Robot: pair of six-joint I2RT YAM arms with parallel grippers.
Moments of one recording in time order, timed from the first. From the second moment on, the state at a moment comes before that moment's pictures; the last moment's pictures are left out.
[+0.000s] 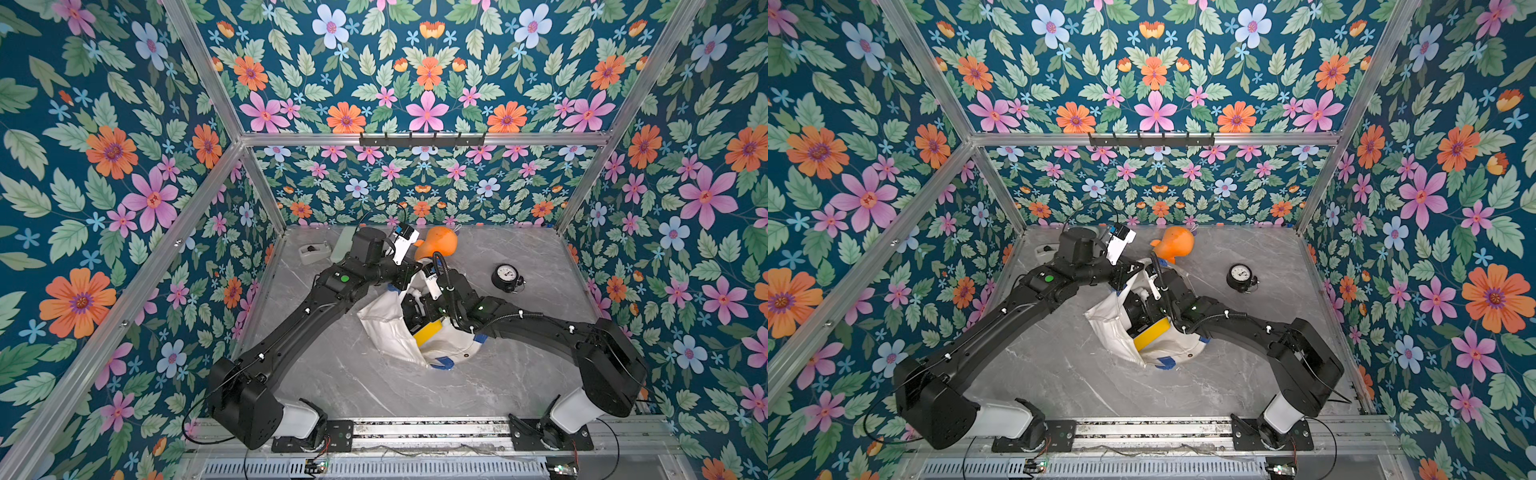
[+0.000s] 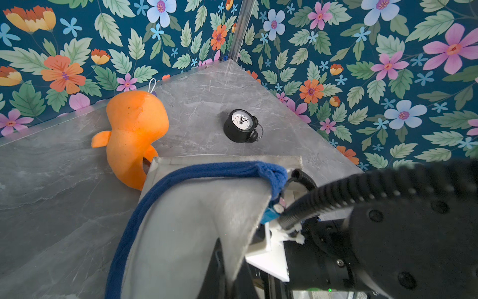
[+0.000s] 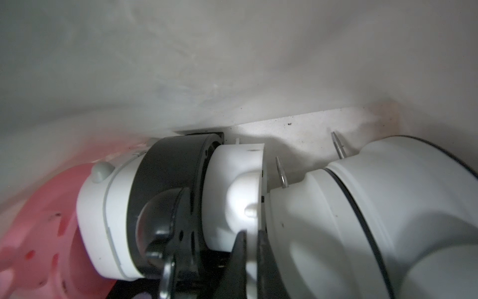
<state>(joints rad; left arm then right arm) -0.60 1.39 1.29 -0.39 0.40 -0.09 0.77 1.59 1.03 -0.09 0.01 0.23</state>
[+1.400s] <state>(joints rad) -0.60 1.31 1.23 -0.37 0.22 -0.11 0.78 1.02 1.07 -0.47 -0.02 0.12</state>
